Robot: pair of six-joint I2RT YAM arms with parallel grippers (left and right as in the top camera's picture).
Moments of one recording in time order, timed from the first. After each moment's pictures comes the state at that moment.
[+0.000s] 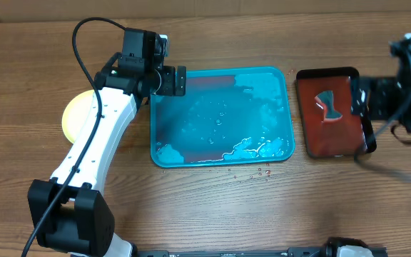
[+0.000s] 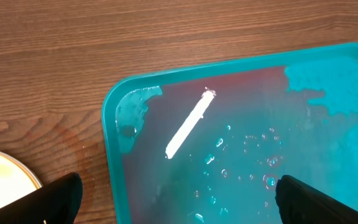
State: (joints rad) left arm -0.20 1.72 1.47 -0.71 0.06 -0.12; right arm -0.10 1.23 1.68 -1.22 -0.07 -0.08
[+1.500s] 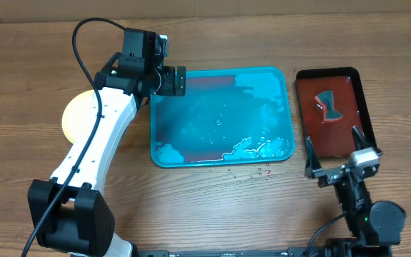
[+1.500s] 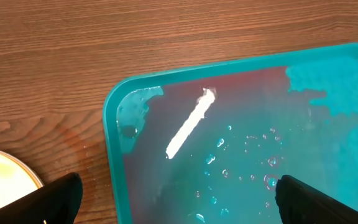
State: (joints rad) left arm -0.20 1.72 1.47 -0.71 0.06 -0.12; right arm 0.01 0.17 0.21 0.01 -0.22 -0.06
